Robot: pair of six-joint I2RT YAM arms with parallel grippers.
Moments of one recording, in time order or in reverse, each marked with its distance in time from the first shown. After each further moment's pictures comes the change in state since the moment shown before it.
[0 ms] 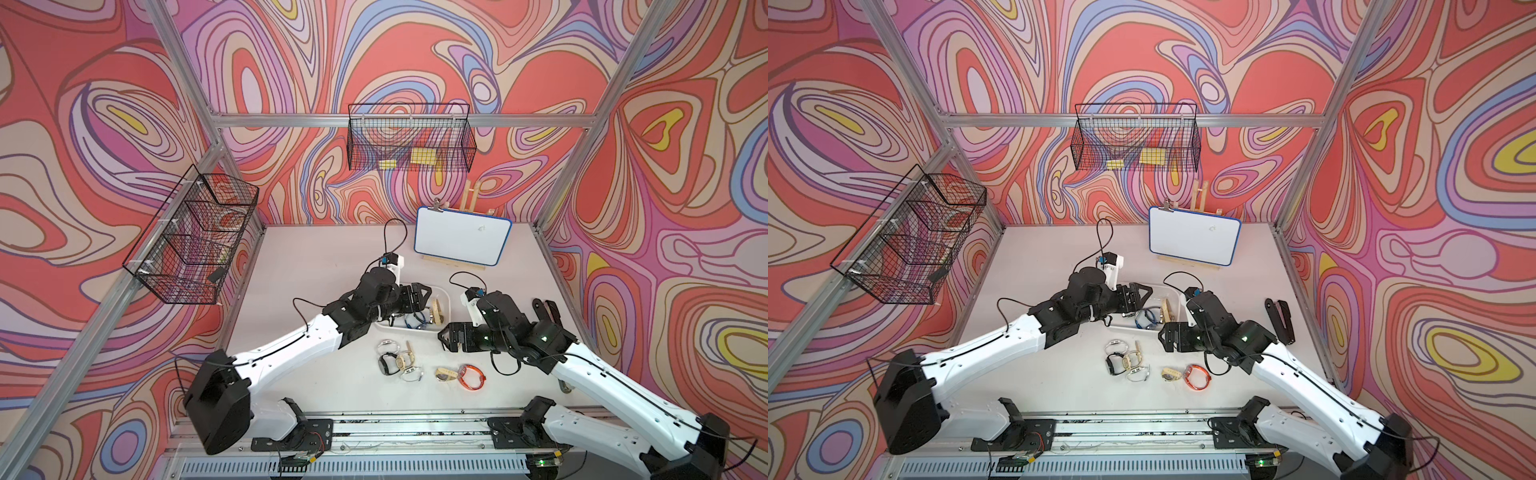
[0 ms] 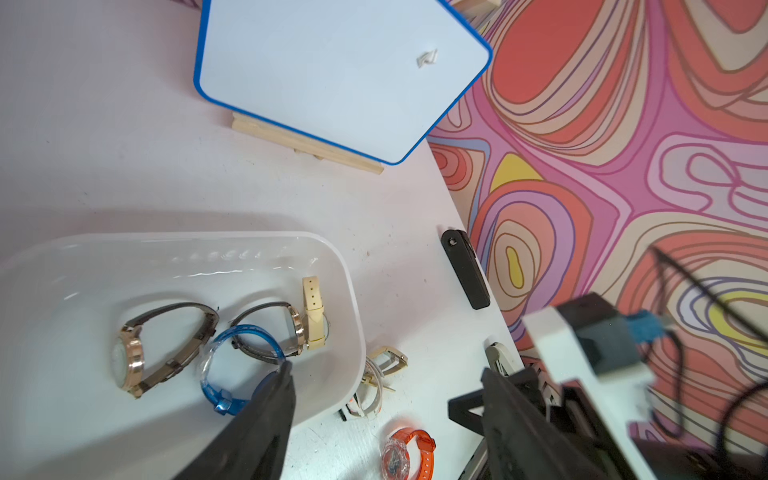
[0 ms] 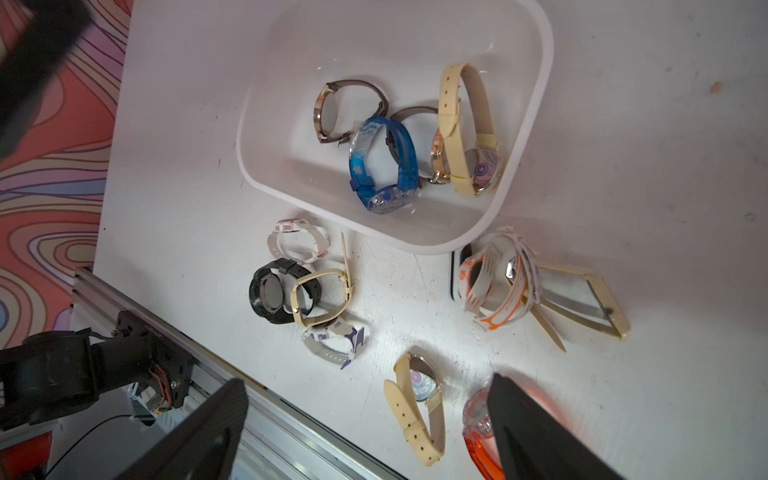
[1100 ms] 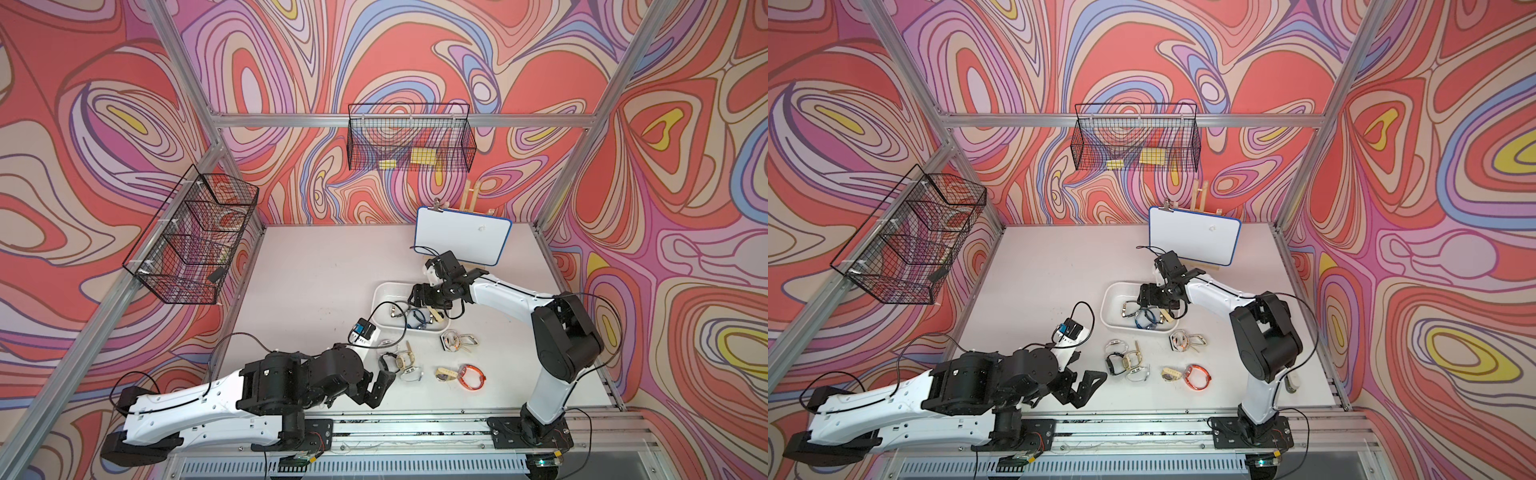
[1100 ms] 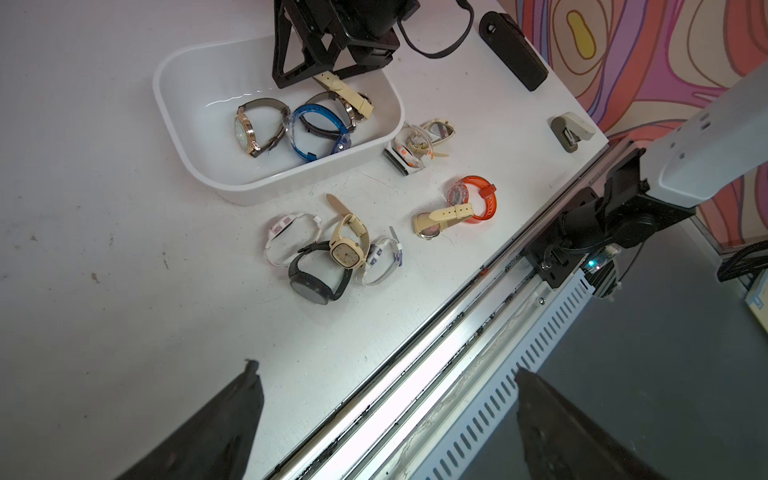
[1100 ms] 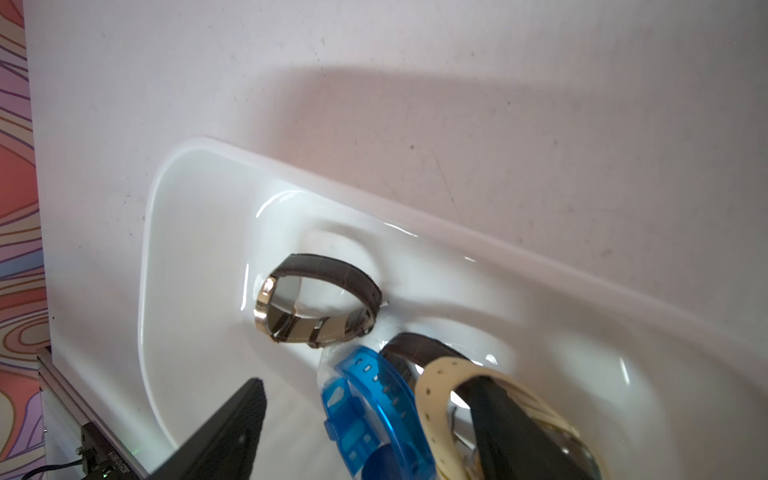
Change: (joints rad) left arm -0.560 -0.473 -0.047 -0.805 -0.393 -0.008; right arm -0.149 0.786 0.411 0.238 -0.169 -0.121
